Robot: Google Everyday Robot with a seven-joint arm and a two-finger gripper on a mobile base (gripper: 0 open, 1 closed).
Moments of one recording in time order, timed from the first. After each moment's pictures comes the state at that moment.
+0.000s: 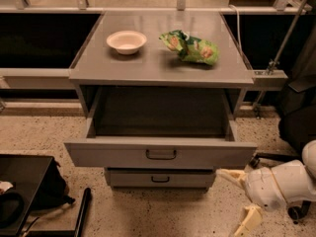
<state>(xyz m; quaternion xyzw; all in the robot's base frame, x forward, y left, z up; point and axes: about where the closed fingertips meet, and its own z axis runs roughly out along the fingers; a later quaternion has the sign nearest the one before) 0.368 -0.180 0.659 -0.57 0.70 0.34 0.28</state>
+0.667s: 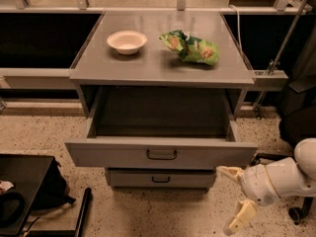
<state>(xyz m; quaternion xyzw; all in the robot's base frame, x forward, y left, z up) 0.391 -0.188 0.637 -0.56 0.72 0.31 0.27</state>
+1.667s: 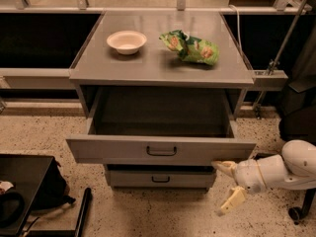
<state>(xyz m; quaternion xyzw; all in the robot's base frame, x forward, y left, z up) 0.451 -0.189 0.587 -0.52 0.71 0.36 0.31</state>
